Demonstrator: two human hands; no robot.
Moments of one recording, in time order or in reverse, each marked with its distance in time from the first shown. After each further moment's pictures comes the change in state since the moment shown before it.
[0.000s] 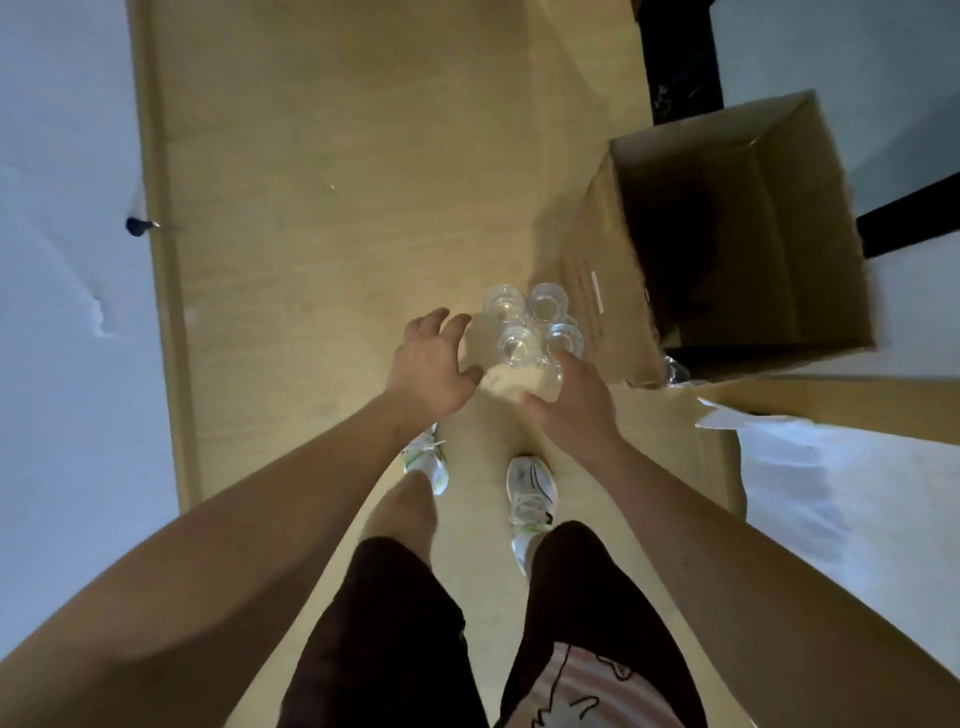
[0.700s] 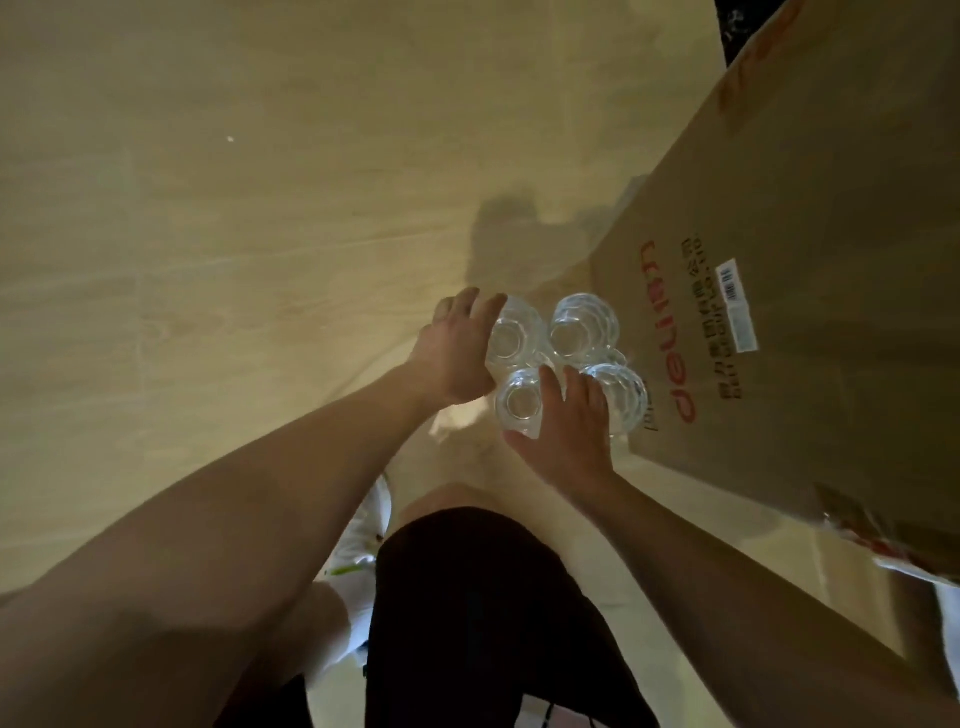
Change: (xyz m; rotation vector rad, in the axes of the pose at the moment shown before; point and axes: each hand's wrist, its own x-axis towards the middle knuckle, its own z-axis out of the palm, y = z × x) left_hand 0.296 -0.105 0.215 0.115 -0.066 0.225; right_hand 0.287 0.133 0.206 -0.337 0.141 -0.151
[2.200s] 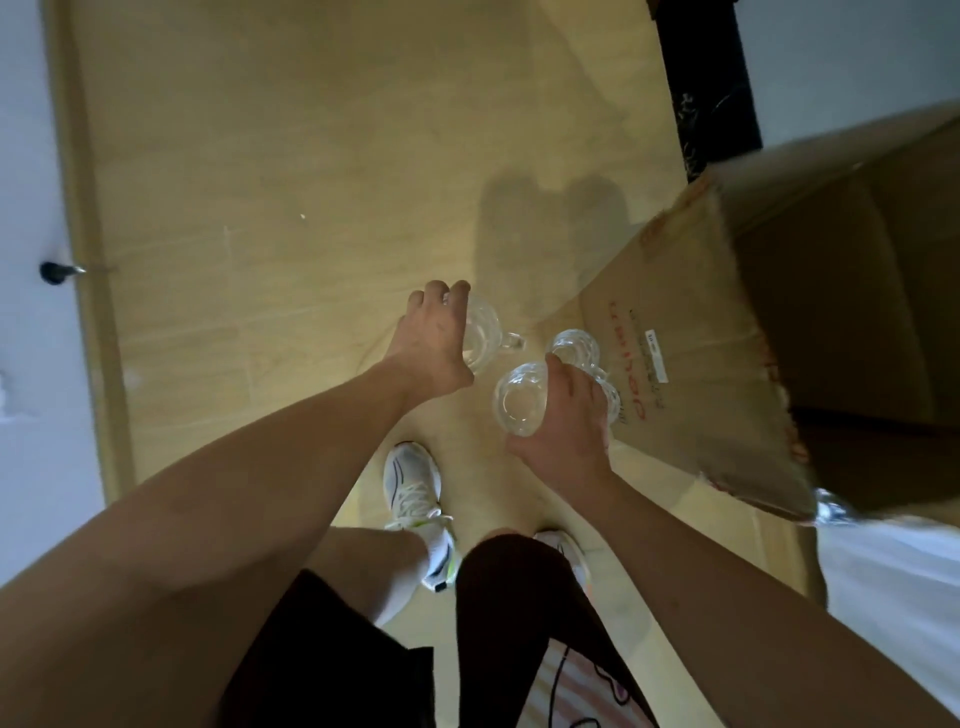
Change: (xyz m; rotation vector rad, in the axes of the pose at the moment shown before) left_hand -0.099 0.028 -0.199 0.034 0.053 -0.054; right_hand -0.090 -0.123 -0.179 0.150 0.069 0.043
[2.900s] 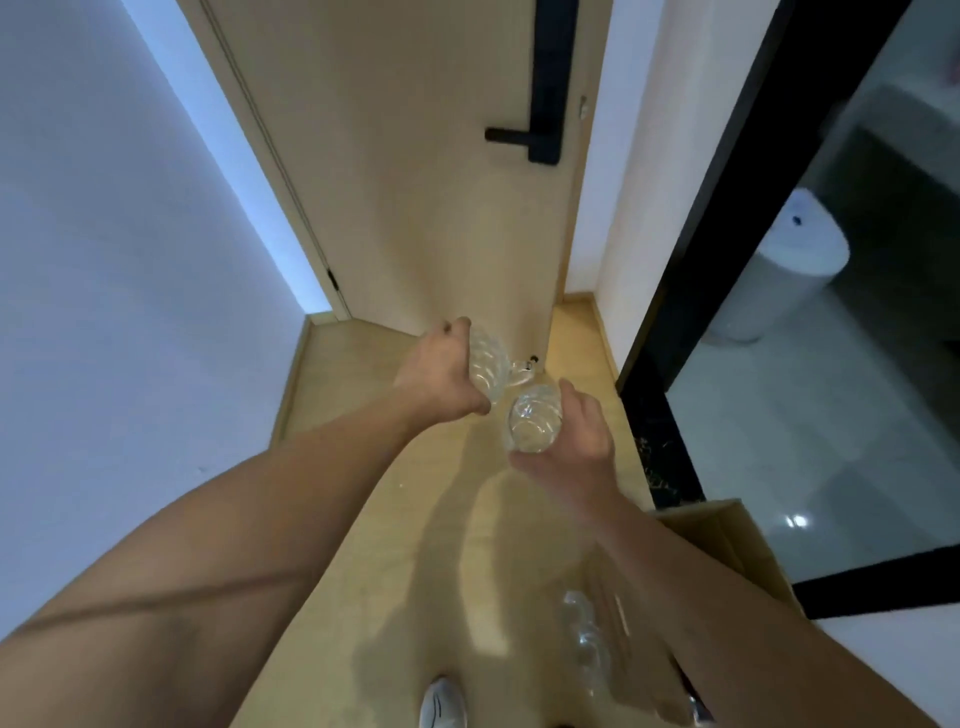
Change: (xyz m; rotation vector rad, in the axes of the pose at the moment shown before) left_hand -0.175 0.109 -0.494 -0.081 0.466 -0.009; right_hand -0.086 -0.295 -0.399 0.255 0.371 -0.298
